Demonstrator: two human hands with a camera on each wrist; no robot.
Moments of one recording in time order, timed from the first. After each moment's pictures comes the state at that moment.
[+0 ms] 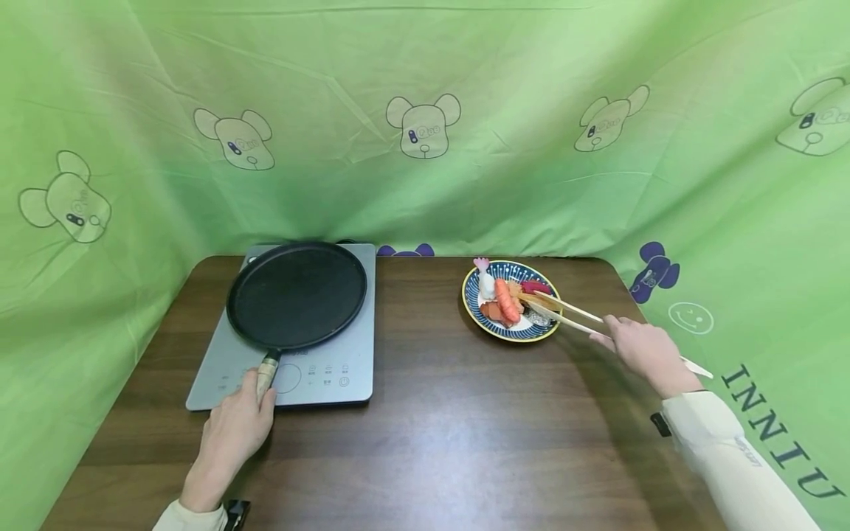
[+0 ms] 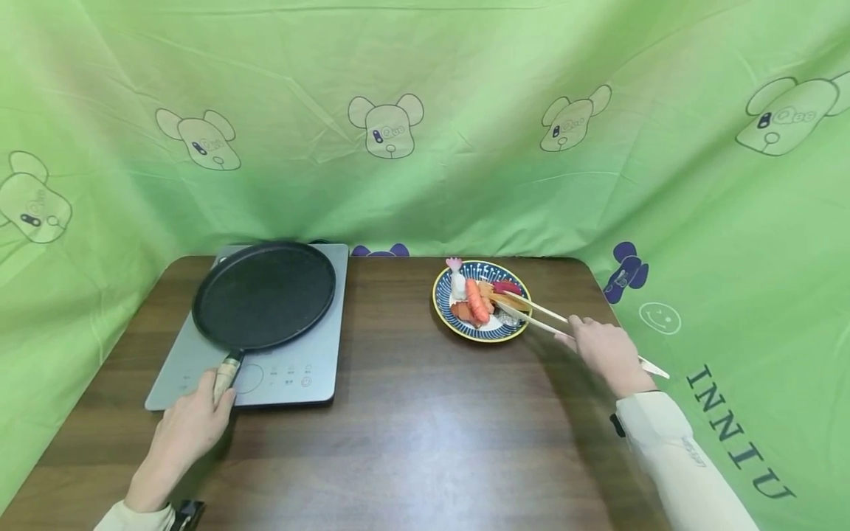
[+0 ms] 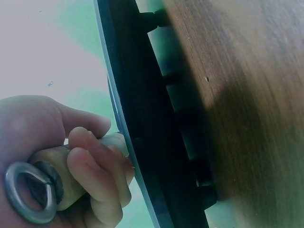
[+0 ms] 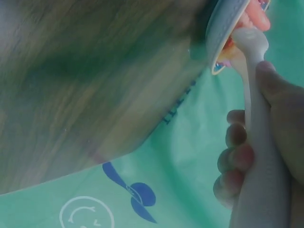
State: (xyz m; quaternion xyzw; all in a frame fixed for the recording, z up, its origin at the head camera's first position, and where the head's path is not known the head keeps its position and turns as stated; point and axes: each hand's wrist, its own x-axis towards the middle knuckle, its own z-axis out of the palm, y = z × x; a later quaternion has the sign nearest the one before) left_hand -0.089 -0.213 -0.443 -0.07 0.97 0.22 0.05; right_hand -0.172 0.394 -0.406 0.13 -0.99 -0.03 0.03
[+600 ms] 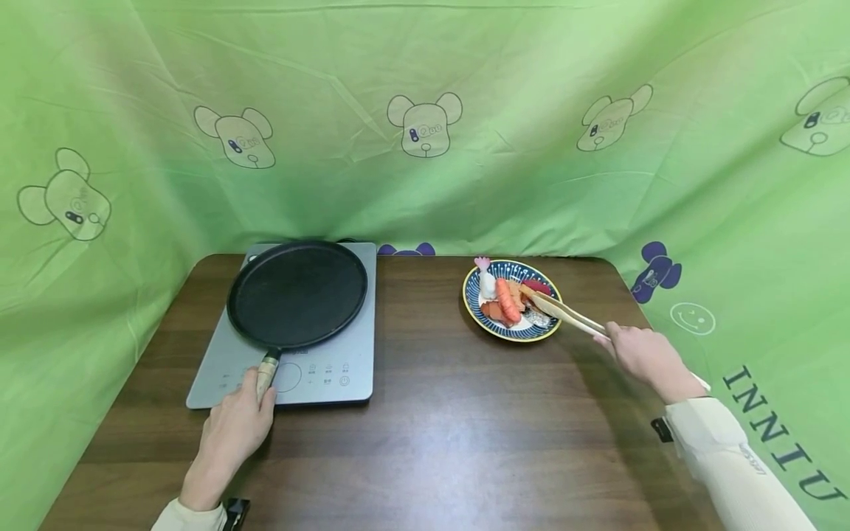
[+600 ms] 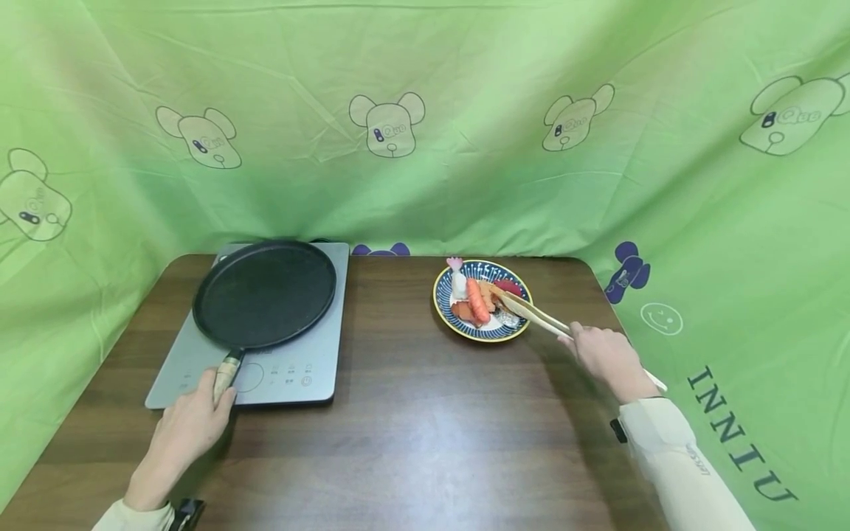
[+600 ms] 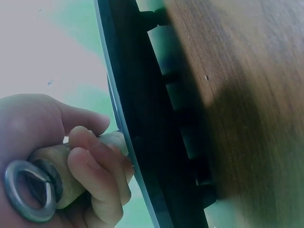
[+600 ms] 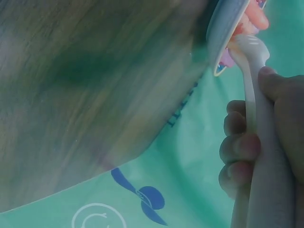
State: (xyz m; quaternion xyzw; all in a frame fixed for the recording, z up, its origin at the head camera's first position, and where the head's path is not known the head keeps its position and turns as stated) left_hand -0.091 -0.215 -0.445 -0.05 0.97 0.22 0.05; right_hand -0.167 0.398 -0.412 0.15 -0.99 -0.02 0.04
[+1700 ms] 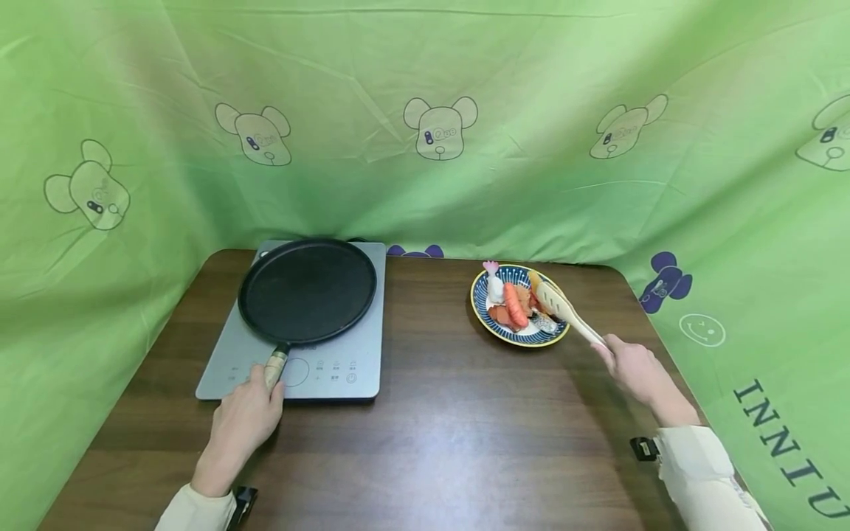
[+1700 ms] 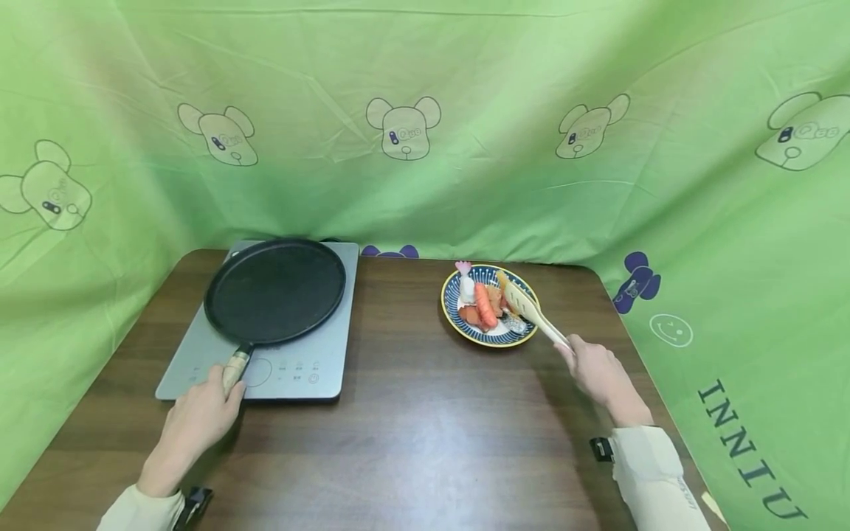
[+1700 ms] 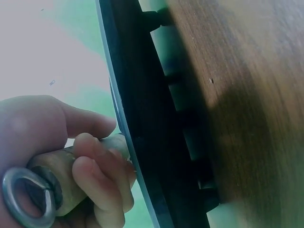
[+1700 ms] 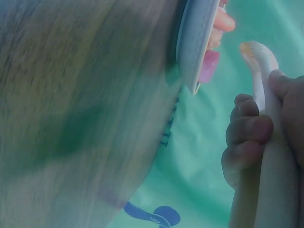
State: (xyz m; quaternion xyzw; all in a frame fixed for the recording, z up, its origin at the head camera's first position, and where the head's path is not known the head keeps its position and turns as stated) left_hand -0.089 -0.212 -0.446 -0.06 0.98 0.21 0.02; right_hand -0.153 0.375 -0.427 0.11 -0.98 0.12 0.08
